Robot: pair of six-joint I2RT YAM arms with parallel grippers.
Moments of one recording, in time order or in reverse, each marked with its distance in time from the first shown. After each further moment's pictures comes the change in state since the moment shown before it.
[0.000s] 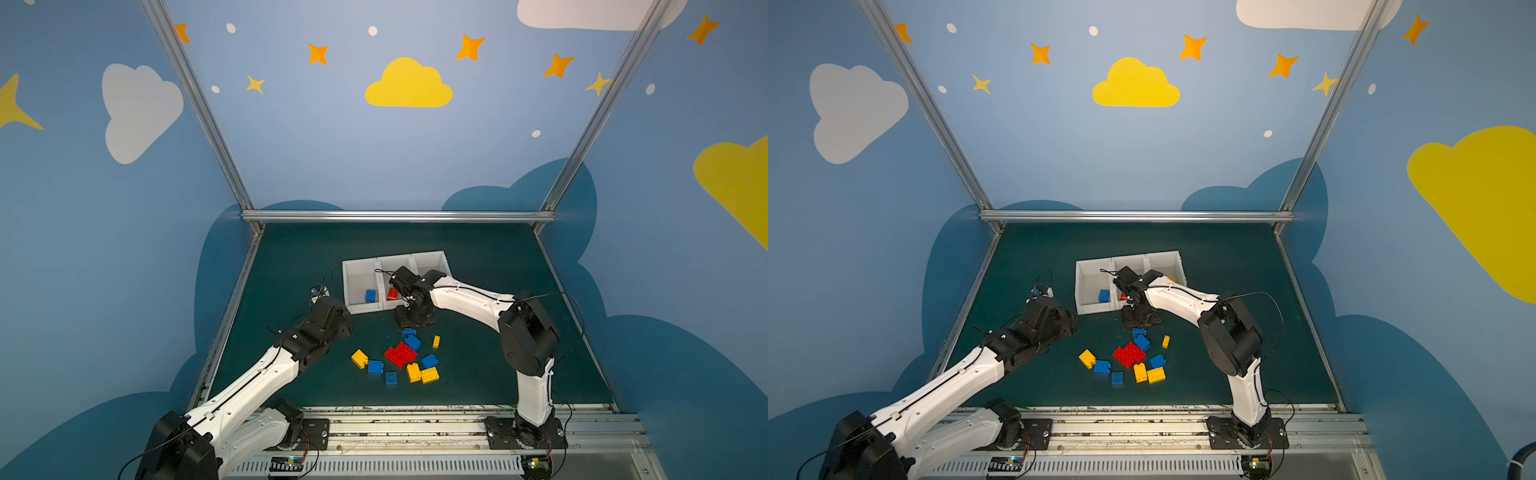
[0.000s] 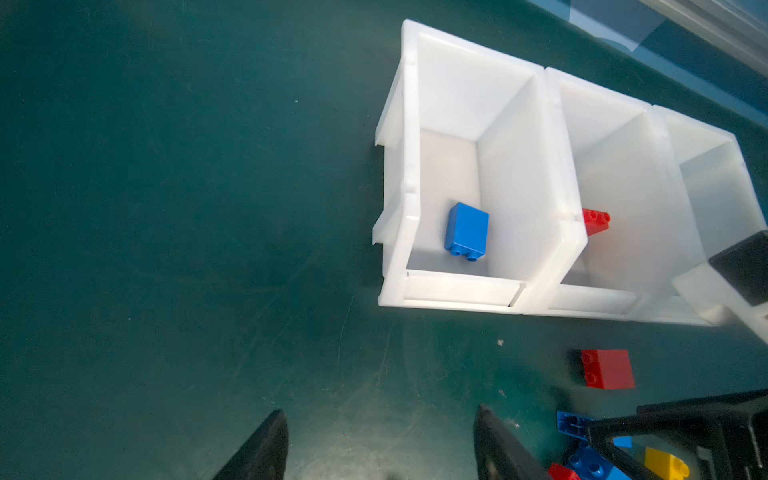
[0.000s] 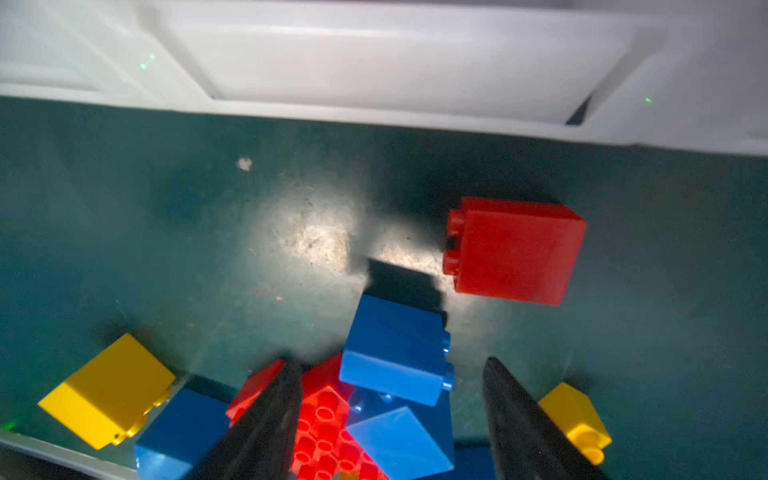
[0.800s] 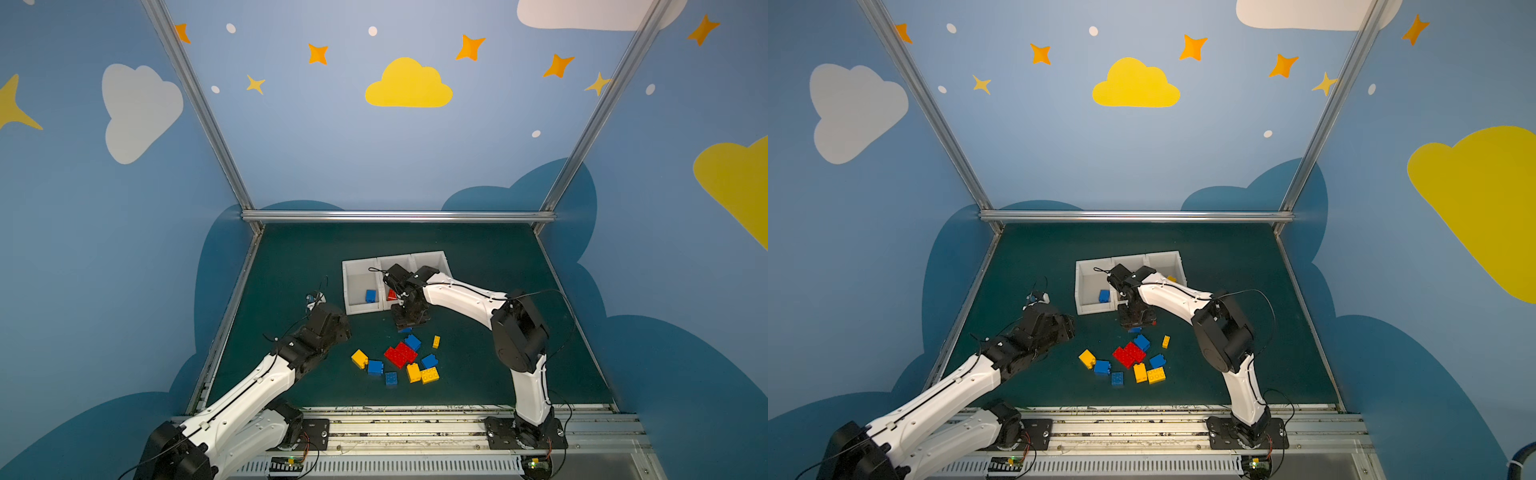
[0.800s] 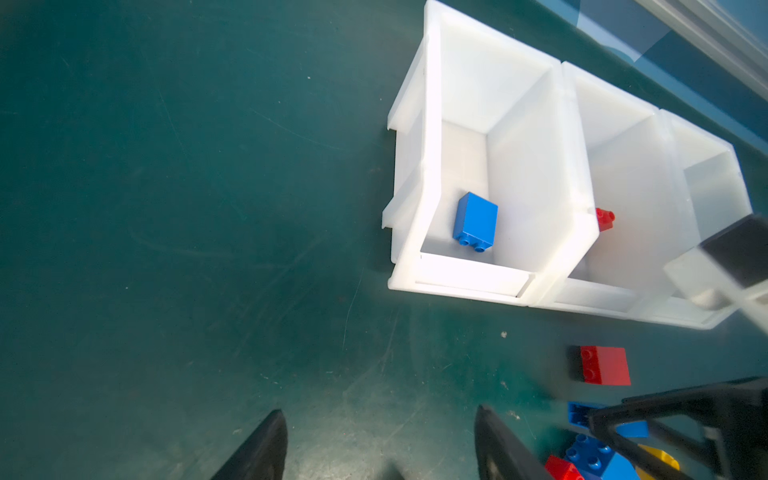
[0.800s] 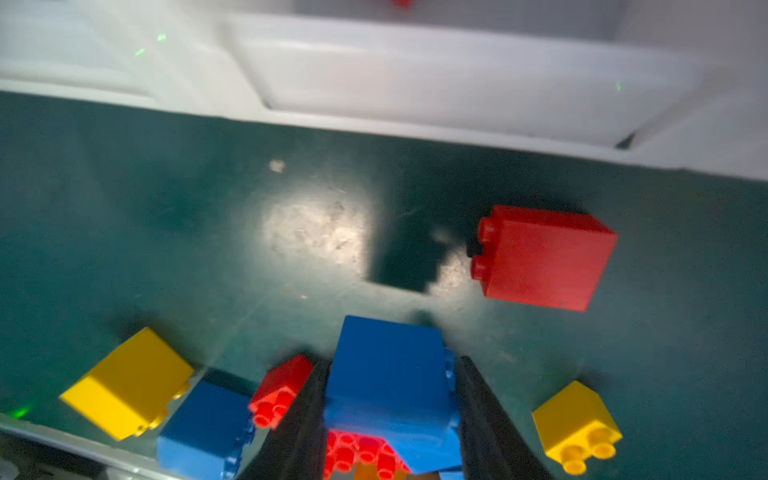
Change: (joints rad) left arm 0.000 -0.061 -0.054 0.013 0.005 -0.048; right arm 0.023 0.051 0.168 -0.100 -0.016 -0.043
